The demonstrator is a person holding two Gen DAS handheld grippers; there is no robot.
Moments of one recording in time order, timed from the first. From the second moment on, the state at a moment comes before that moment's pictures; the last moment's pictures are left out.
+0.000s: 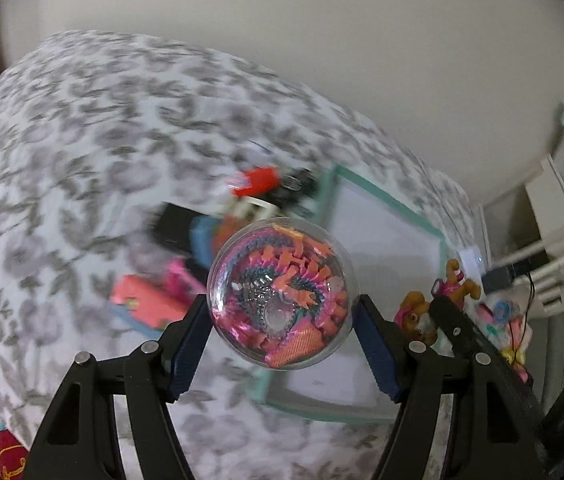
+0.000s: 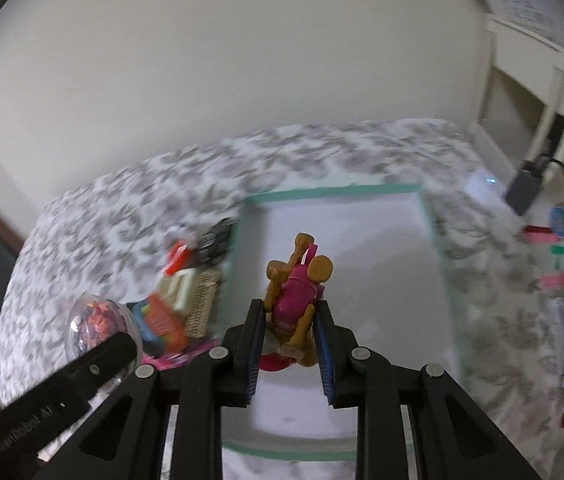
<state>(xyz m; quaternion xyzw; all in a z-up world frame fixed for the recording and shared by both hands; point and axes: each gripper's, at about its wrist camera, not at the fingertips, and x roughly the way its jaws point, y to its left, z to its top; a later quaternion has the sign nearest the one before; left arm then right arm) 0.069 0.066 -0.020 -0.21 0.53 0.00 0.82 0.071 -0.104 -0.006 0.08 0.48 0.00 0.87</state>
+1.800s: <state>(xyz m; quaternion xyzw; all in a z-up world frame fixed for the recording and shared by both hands) 0.084 0.047 -0.065 -0.15 0.56 0.01 0.82 0.078 -0.166 -0.062 0.05 0.54 -0.10 0.83</state>
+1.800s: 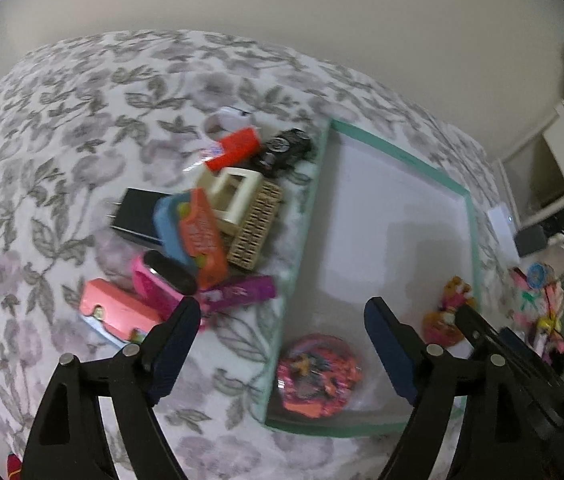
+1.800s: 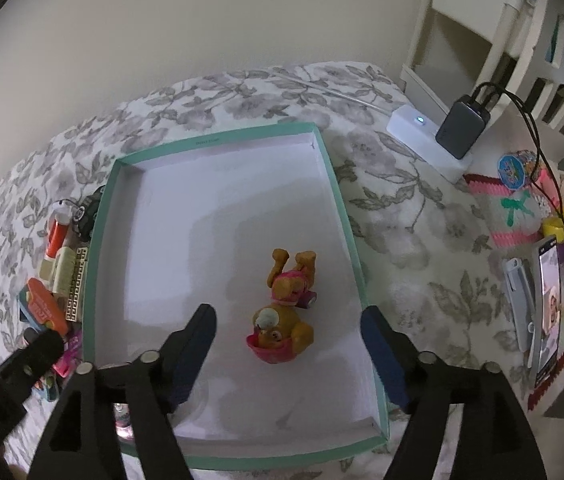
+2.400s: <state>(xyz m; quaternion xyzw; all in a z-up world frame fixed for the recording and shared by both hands) 0.083 0.060 -0.069 -0.12 0.54 0.05 0.83 0.078 -0.163 -0.064 0.04 0.53 -0.10 0.84</state>
